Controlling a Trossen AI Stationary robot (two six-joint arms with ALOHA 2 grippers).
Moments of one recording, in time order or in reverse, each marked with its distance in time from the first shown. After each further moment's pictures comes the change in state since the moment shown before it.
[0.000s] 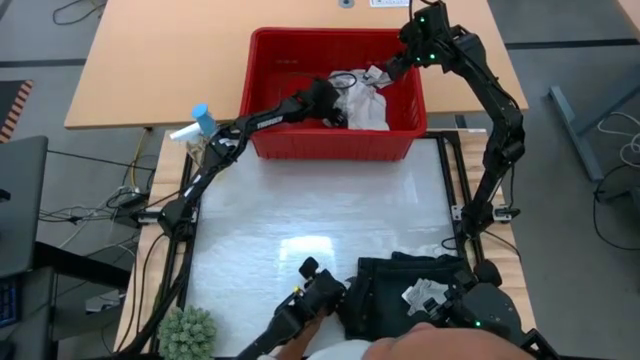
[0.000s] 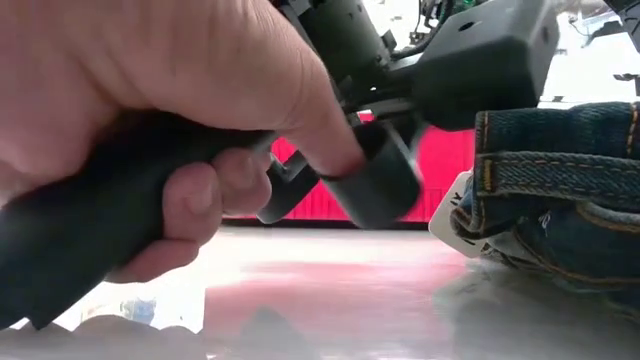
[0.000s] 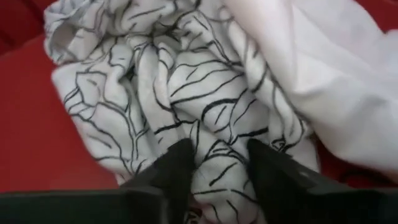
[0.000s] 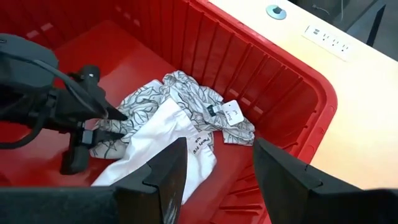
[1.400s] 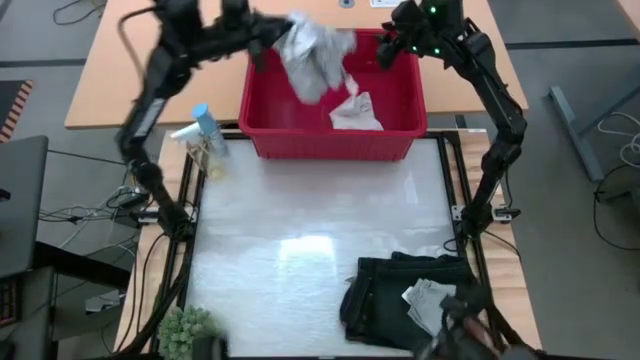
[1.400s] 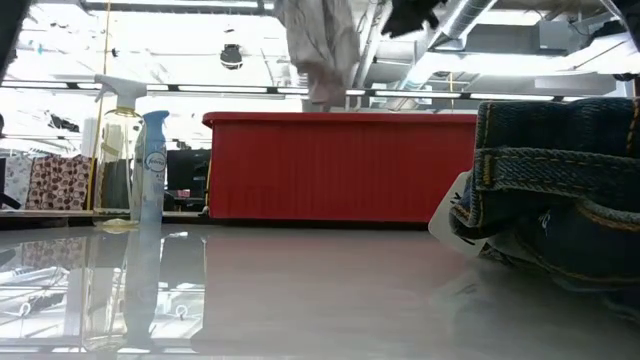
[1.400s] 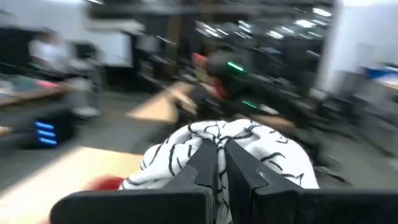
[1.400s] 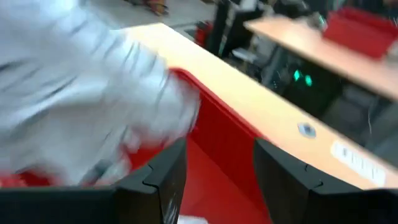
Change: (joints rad) left arm 0.006 -0.864 0.163 -0.258 0.551 -0.097; right arm 0.168 -0.020 0.210 0.144 -0.112 -0.082
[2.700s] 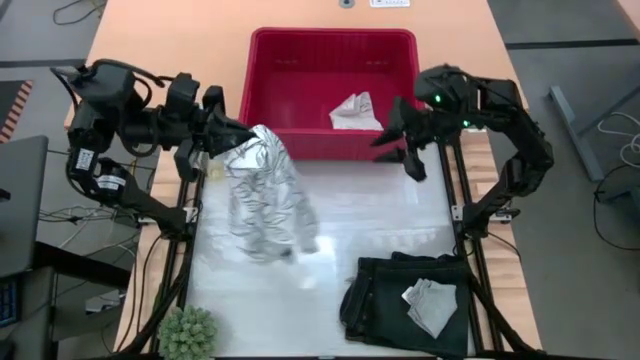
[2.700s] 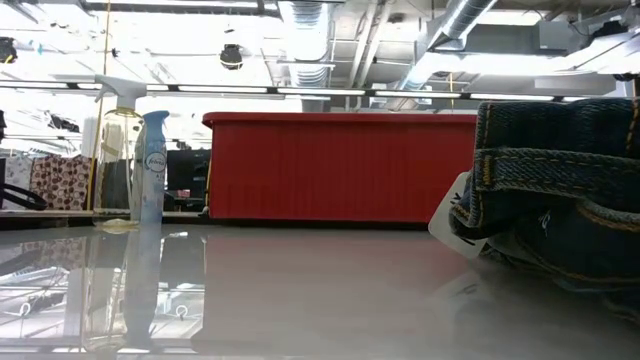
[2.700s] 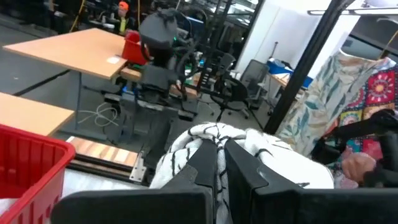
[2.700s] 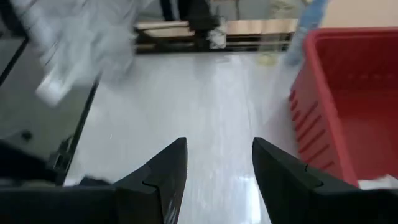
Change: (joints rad) left arm -0.733 -0.255 -0.001 -0.374 -0.451 -0.260; right arm 0.641 -0.176 -0.018 -0.555 -0.177 0.113
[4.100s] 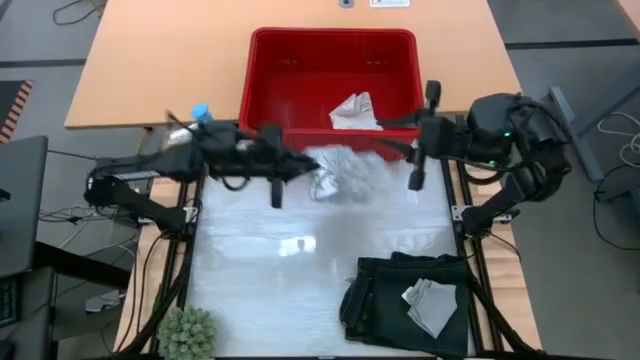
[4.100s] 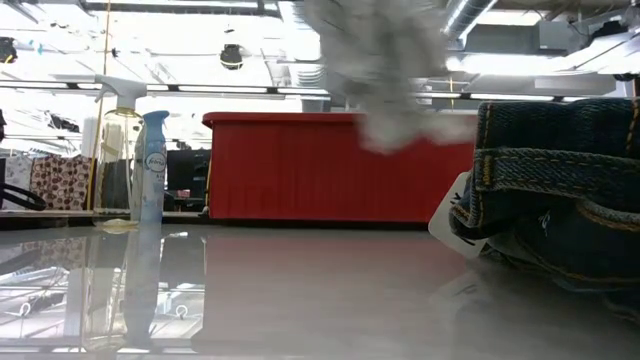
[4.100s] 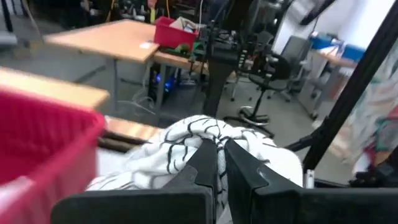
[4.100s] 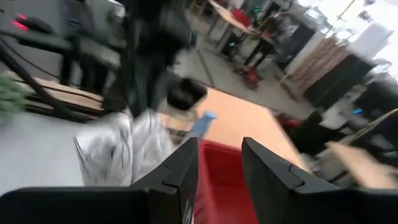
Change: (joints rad) left arm 0.019 -0.114 -0.885 0.703 -0.089 0.118; right arm 0.359 -0.078 0.001 0.362 0.684 -0.210
